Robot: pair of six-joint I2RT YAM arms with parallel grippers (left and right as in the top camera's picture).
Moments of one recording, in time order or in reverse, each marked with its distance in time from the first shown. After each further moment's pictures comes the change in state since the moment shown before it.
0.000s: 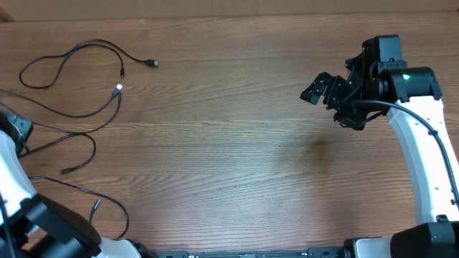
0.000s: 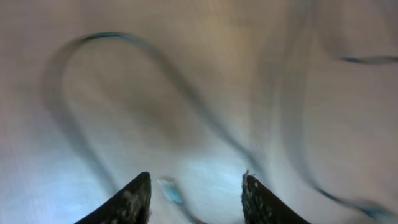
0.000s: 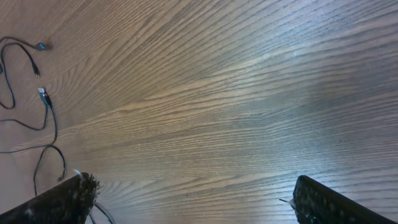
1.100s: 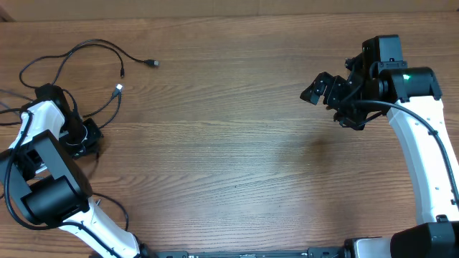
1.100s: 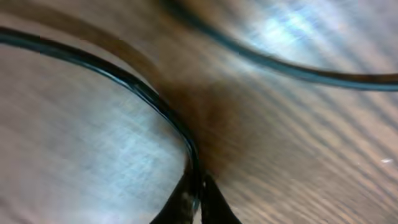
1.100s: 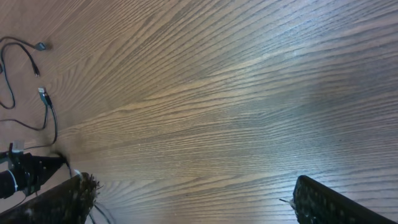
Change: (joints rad) left arm -0.230 0.369 -0.073 -0.085 0.104 0.315; right arm 0.000 0.000 0.000 0.001 0.000 0.001
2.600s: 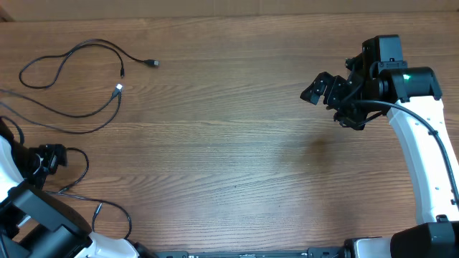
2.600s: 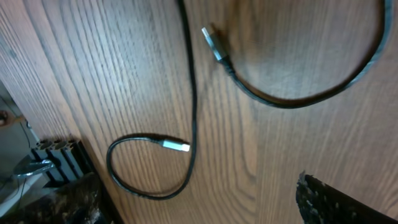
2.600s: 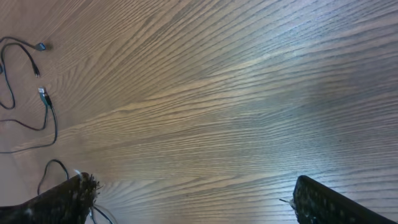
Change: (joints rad) left arm 0.288 -0.285 0.038 -0.417 -0.024 -0.519; right arm 0.000 0.000 0.000 0.000 0.000 0.000
